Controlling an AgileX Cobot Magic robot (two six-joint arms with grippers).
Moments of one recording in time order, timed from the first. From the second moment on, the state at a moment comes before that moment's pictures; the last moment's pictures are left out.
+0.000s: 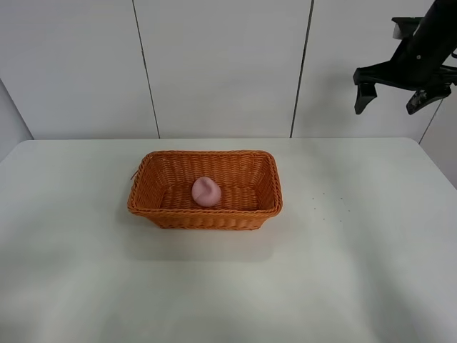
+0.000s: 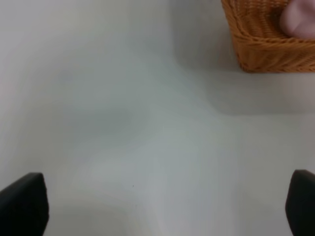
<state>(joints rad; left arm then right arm) -0.02 -0.01 -0.49 0.01 1.05 0.02 0.03 1.86 -1.80 -0.01 1.21 0.02</state>
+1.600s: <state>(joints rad) -0.02 -0.01 -0.49 0.01 1.05 0.02 0.03 0.00 -0.49 0.01 1.03 -0.01</state>
